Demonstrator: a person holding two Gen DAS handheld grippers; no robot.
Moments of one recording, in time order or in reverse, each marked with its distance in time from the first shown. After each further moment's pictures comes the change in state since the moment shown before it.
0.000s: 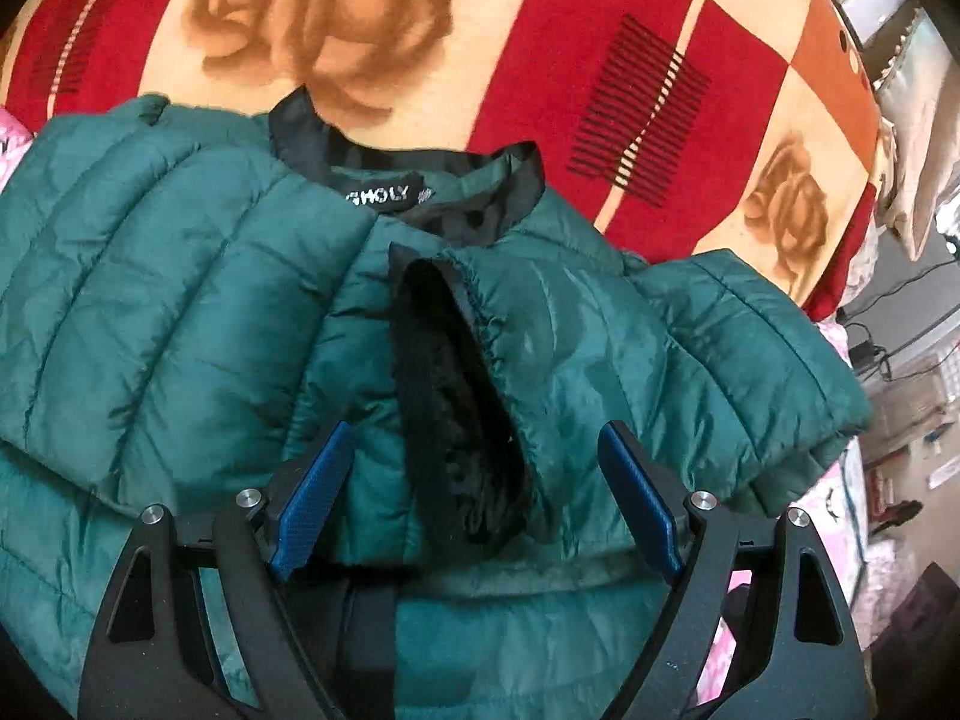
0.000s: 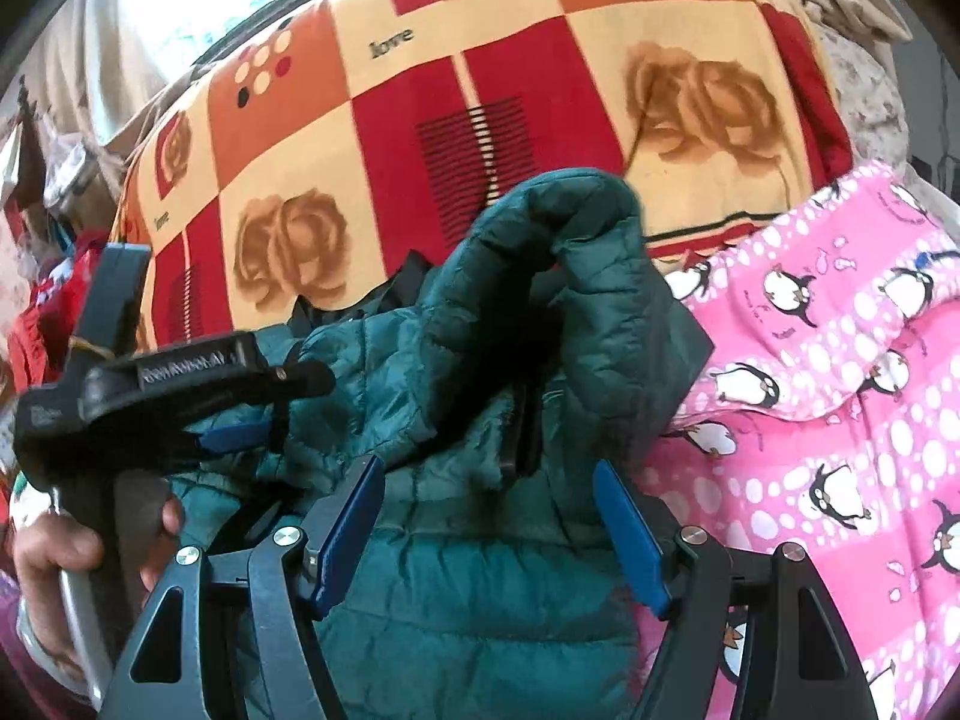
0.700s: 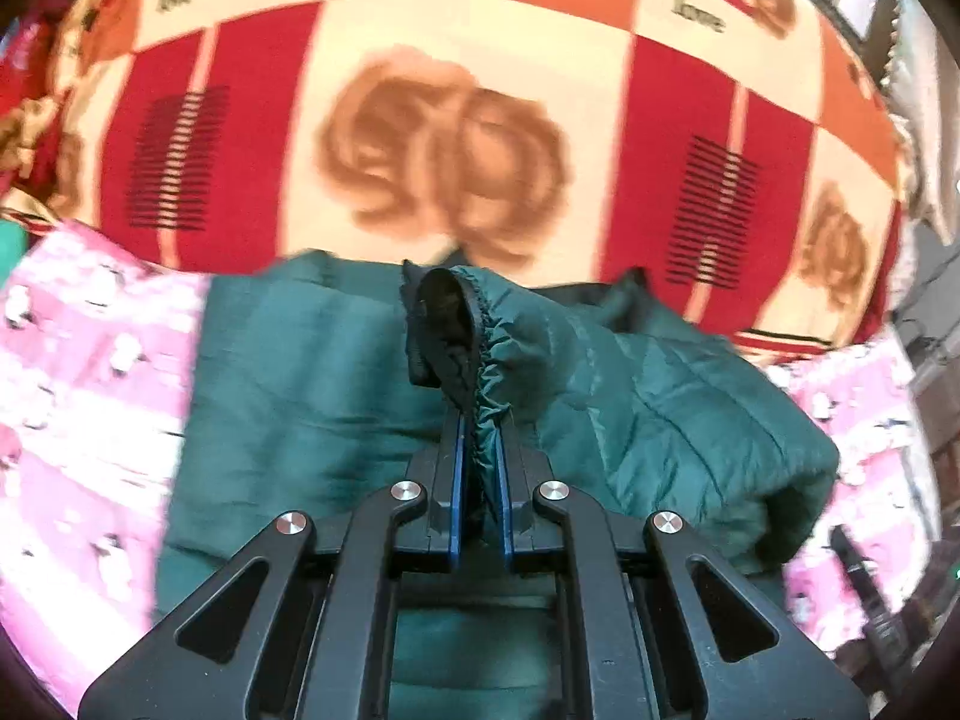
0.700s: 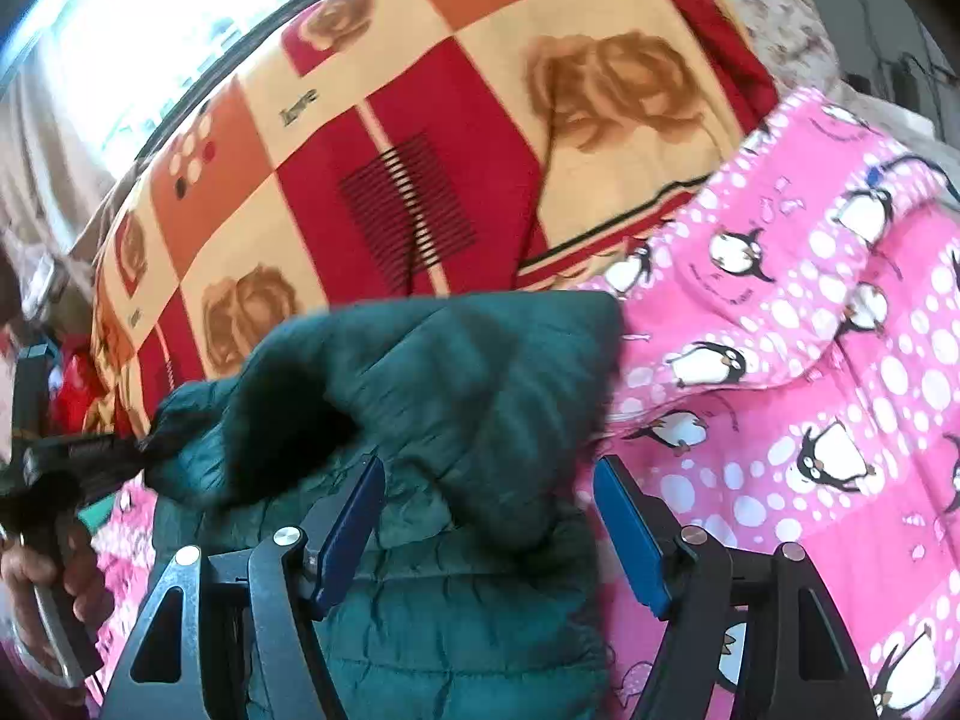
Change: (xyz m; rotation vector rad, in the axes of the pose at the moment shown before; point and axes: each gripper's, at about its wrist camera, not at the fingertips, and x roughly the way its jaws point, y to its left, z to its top) left arm -0.086 0.068 0.047 0.118 -0.137 0.218; right arm -0.002 -0.041 0.002 0.219 -0.069 0.004
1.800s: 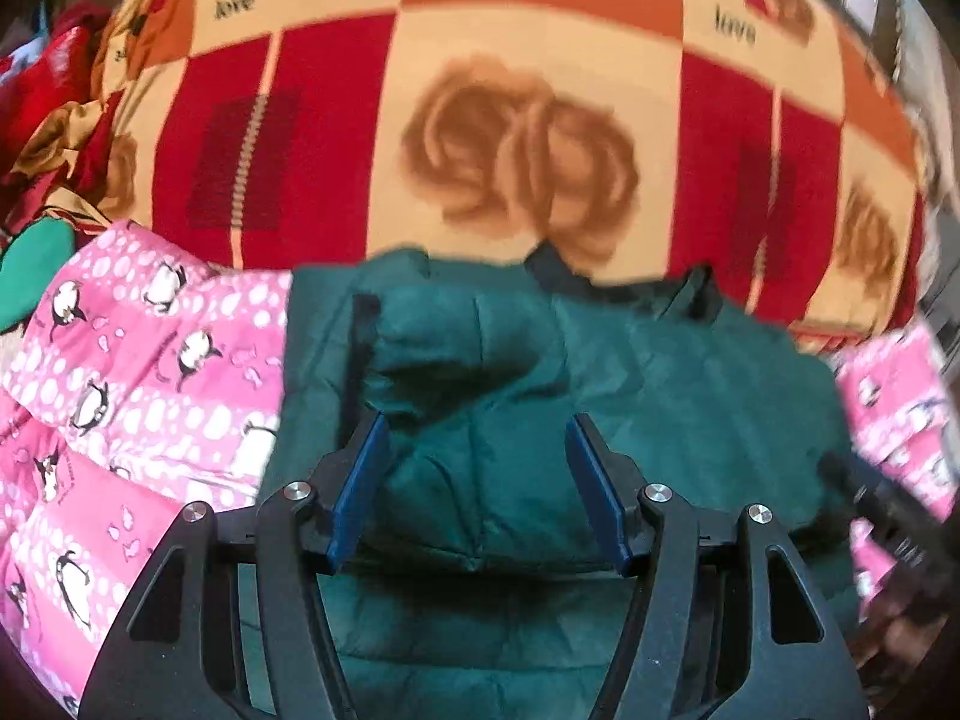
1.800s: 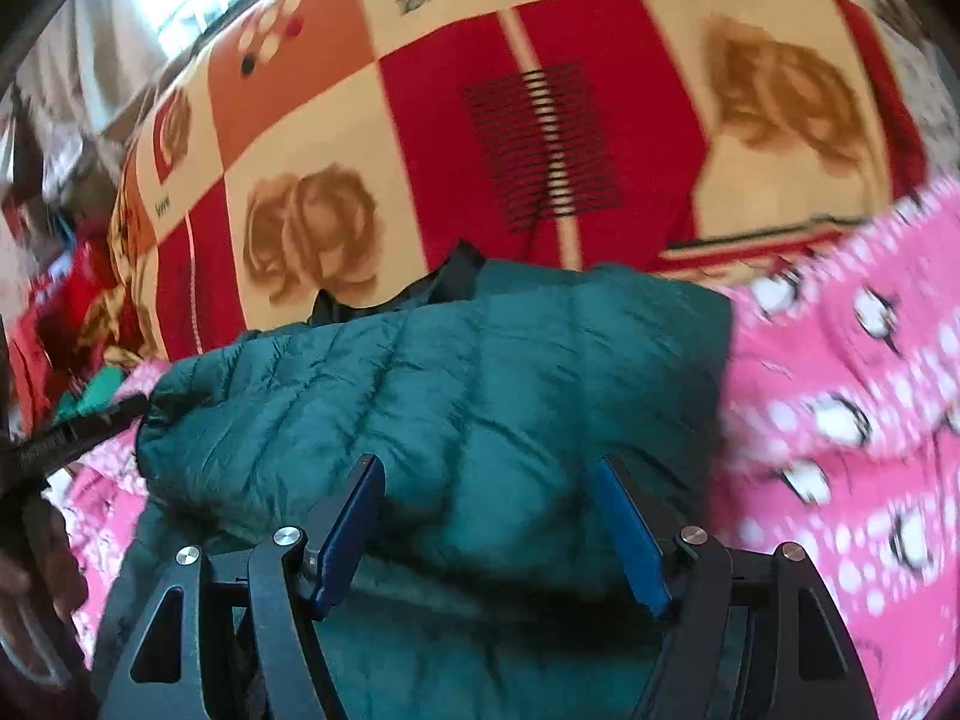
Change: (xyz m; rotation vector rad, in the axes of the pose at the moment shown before) left arm 0.007 0.031 -0.025 0.034 -0.037 0.080; right arm 0.067 0.093 0.007 -0.256 0.151 0.030
